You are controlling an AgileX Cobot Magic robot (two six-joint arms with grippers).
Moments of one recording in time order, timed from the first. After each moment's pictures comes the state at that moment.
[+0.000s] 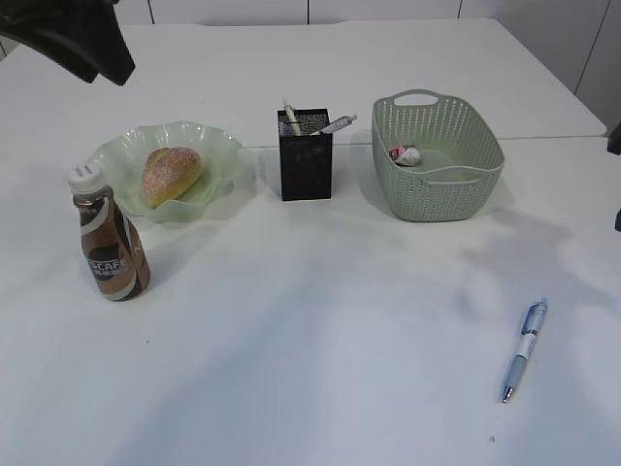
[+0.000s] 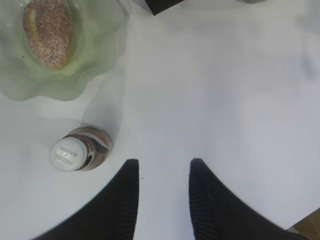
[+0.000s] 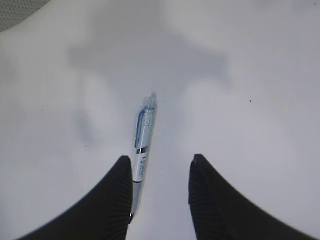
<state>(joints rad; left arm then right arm) -0.35 1.66 -1.75 -0.14 1.25 0.01 -0.20 1.57 -1.17 0.19 1.00 0.23</state>
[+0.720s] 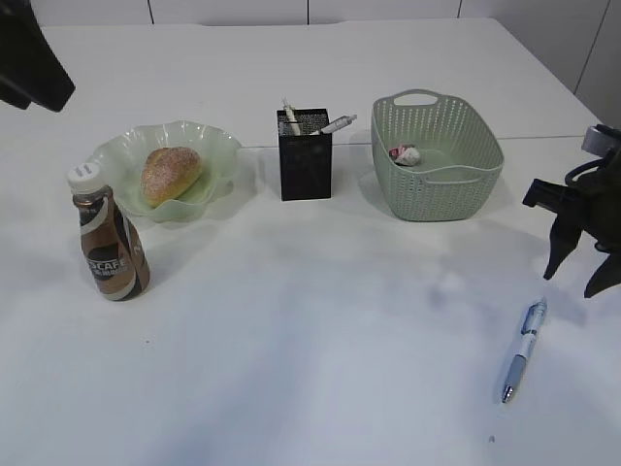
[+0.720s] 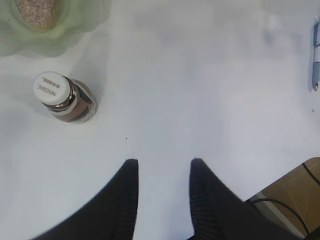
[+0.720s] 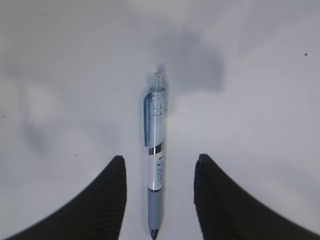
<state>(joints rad) -0.35 1.42 -1.51 -0.18 1.25 0.01 -0.03 1.77 -1.16 0.11 0.95 0.55</state>
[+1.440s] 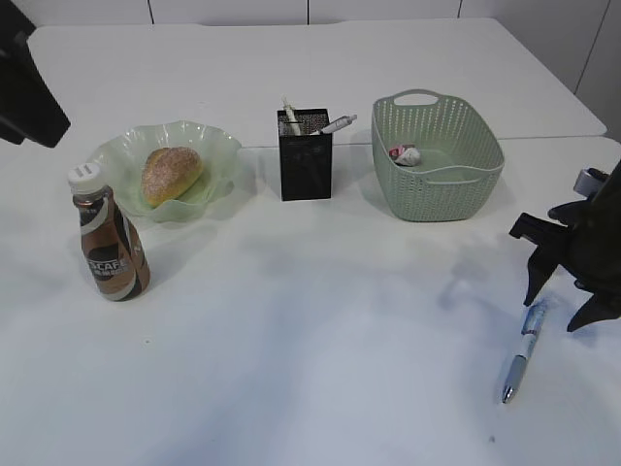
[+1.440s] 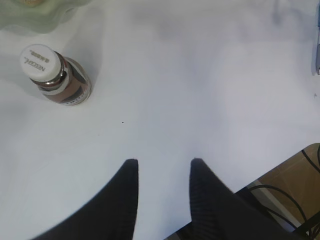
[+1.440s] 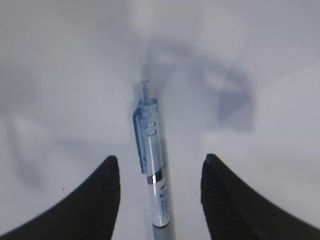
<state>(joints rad) -0.35 1.39 -1.44 -0.19 1.25 0.01 -0.03 1.85 -1.08 0.15 0.79 0.63</state>
